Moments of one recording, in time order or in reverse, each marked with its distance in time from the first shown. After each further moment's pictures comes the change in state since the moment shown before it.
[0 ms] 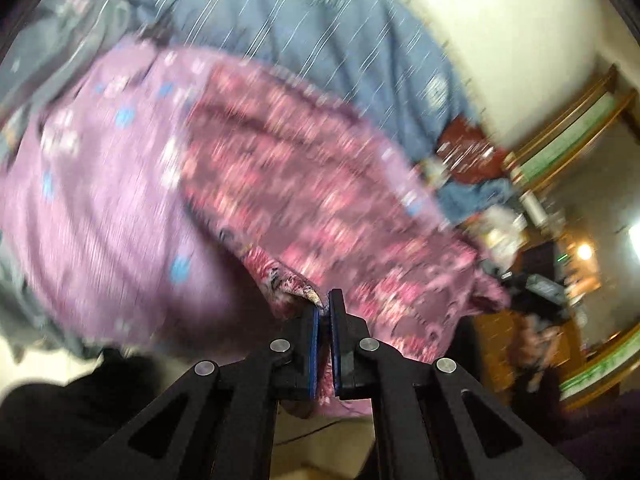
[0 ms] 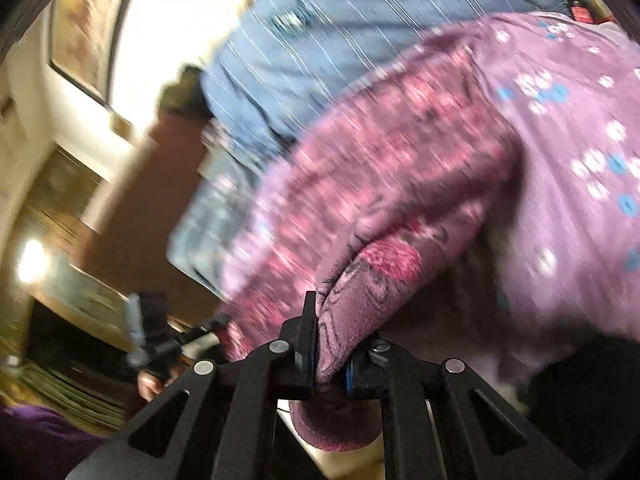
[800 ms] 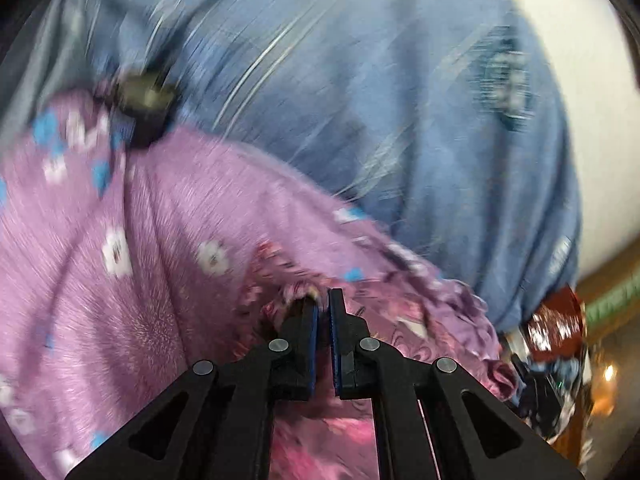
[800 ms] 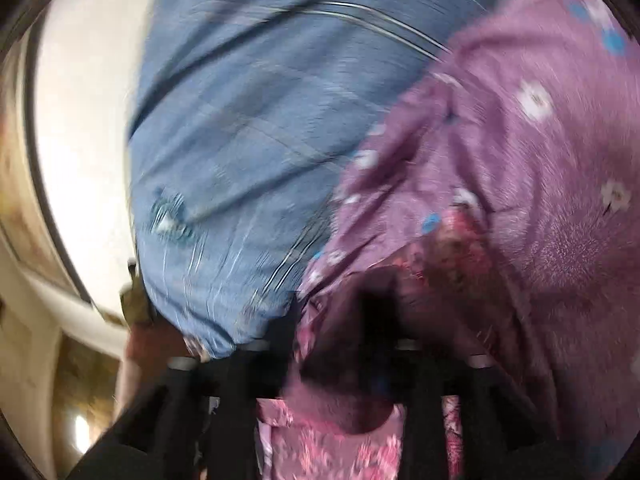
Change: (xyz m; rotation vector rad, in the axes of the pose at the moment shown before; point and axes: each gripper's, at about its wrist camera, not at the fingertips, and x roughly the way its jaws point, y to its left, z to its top) left arm 0.259 0.146 0.281 -0.317 -0.184 0.220; right arm 0.158 -0.197 0.262 0.512 -0.308 0.005
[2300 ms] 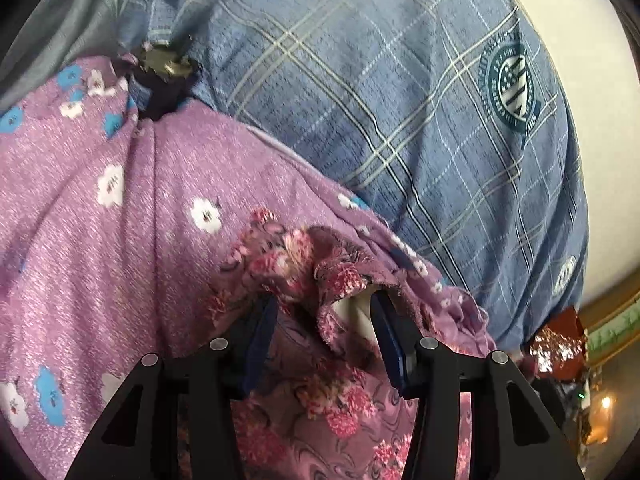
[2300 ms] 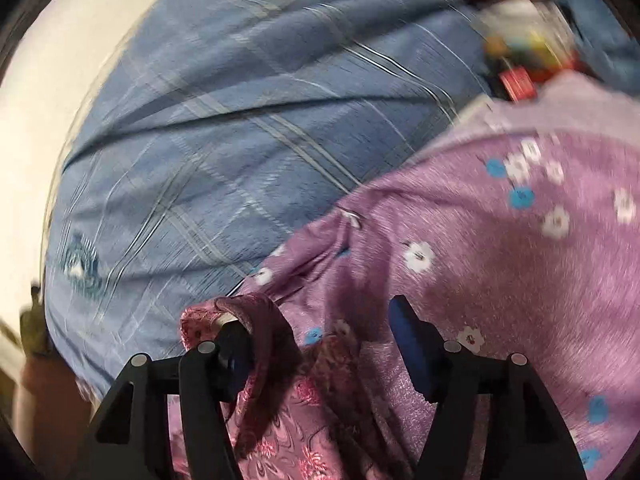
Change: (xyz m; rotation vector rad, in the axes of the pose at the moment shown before) left arm 0.037 -0.016 -0.012 -0.028 -0.085 -0.007; right arm -0.050 0.045 0.015 -0.321 -0.298 -0.397
